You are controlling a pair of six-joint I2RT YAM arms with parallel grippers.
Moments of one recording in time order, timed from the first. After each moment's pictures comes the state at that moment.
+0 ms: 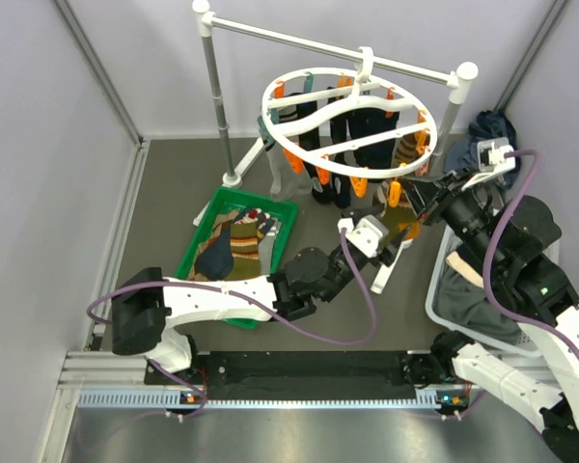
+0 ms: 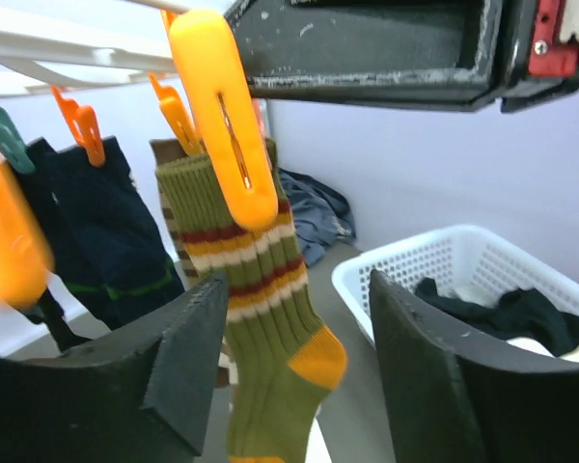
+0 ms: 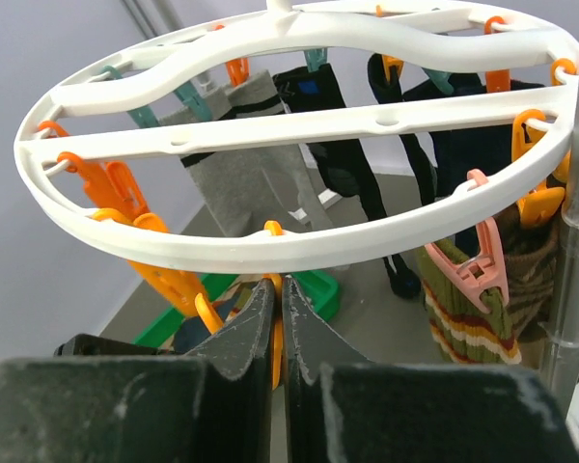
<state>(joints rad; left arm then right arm) -1.33 1.57 1.12 0.83 -0.48 0.24 0.55 0.74 1.20 -0.37 0.03 0.36</state>
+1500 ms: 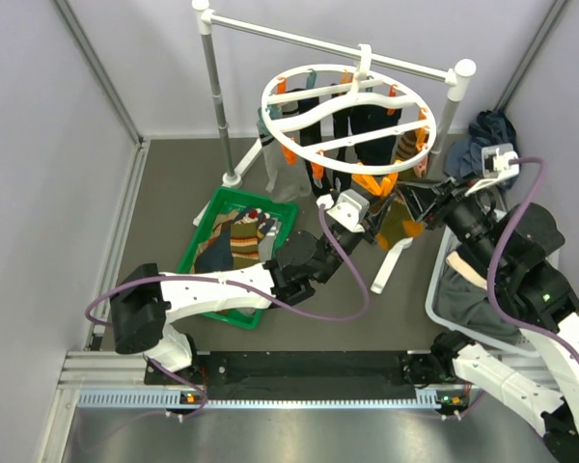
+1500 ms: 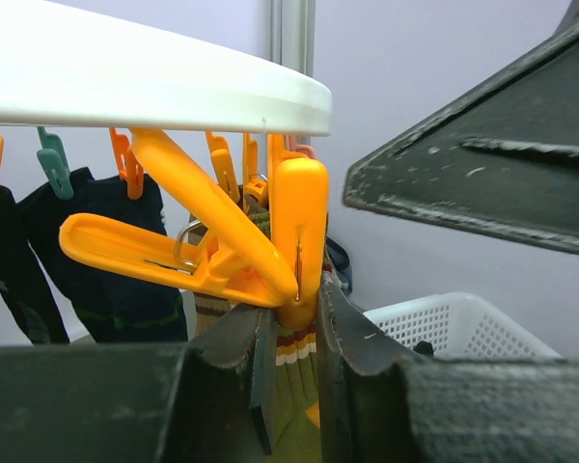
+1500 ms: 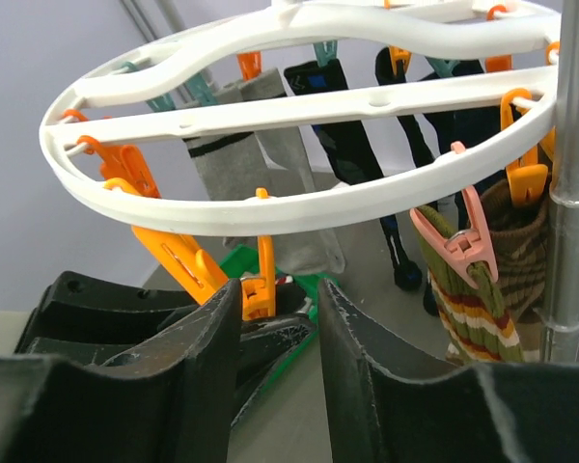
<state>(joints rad) -1.23 1.56 1.14 0.90 -0.41 0.13 0.55 0.71 1.16 -0.37 0.03 0.37</state>
